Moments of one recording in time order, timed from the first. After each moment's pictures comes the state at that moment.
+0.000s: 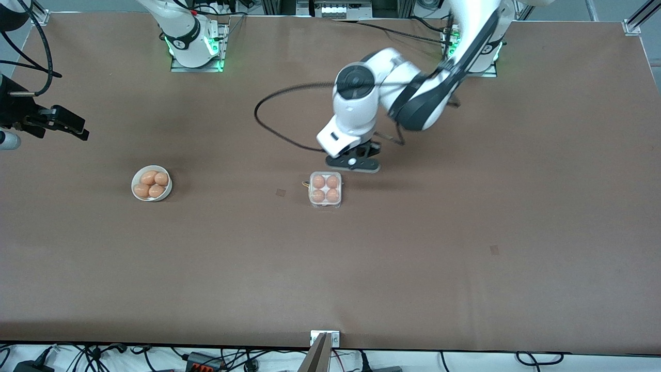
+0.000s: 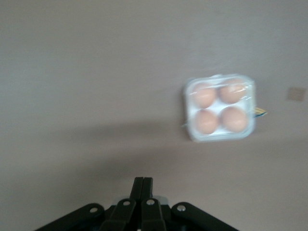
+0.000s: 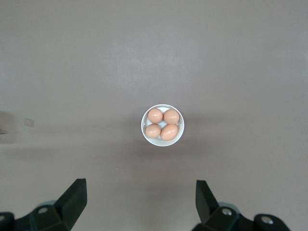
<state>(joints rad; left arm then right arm) -0.44 0.44 -0.33 -1.55 0.18 1.87 -0.70 -0.03 0.02 0.00 -1.65 -0.01 1.65 0.01</state>
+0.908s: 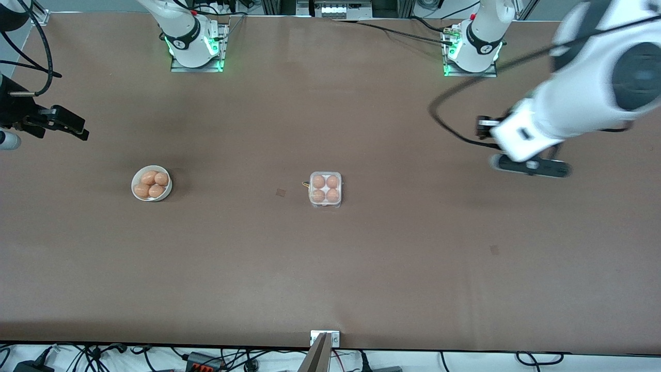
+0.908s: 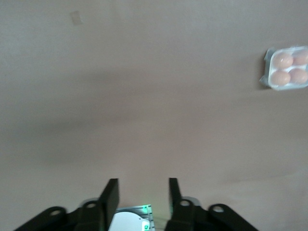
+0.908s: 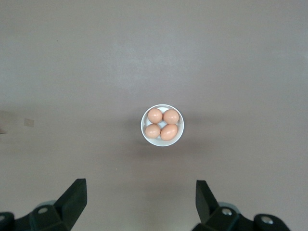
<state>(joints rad) 0.03 0.30 -0.31 -1.27 -0.01 1.30 -0.20 -0.03 0.02 0.00 -1.65 -0.01 1.65 0.01</state>
